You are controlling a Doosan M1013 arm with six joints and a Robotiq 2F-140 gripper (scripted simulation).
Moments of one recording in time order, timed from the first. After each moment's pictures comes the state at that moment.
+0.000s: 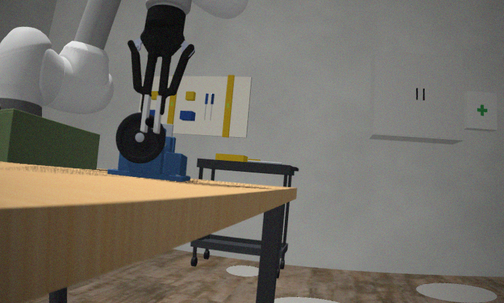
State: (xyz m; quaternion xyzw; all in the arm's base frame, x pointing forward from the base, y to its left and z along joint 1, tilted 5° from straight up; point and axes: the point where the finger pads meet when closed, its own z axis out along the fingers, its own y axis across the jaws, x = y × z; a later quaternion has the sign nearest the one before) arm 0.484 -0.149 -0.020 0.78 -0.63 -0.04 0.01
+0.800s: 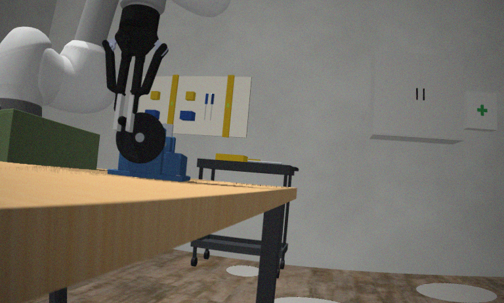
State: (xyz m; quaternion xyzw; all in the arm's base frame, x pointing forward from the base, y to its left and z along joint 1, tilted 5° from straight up) arm 0.434 -0.160 -0.018 0.78 -0.63 -0.04 0.01
